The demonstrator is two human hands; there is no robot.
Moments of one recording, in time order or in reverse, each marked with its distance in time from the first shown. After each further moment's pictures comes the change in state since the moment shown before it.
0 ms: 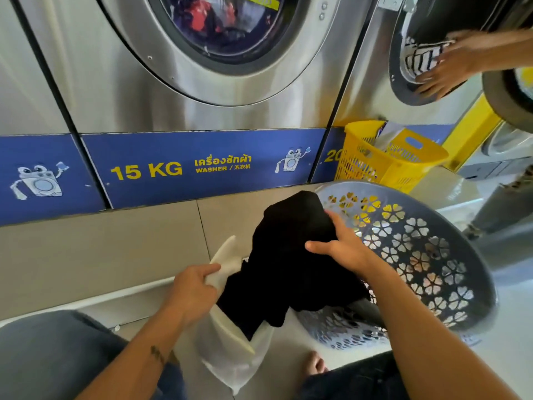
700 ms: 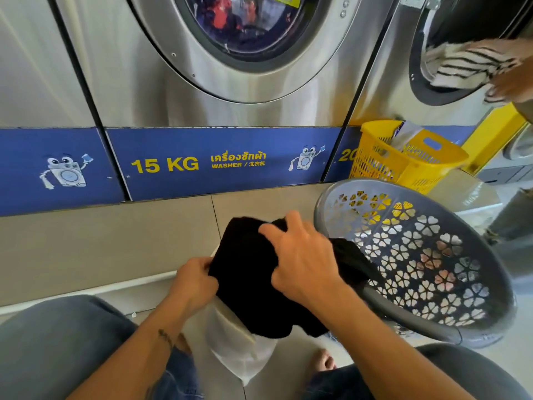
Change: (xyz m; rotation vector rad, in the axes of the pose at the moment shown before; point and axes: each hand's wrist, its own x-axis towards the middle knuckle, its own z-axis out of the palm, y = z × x) left_hand 0.000 -0.016 -0.018 -0.024 0.046 -0.031; right_hand -0.081 -0.082 0.085 -0.910 0.213 -0.605
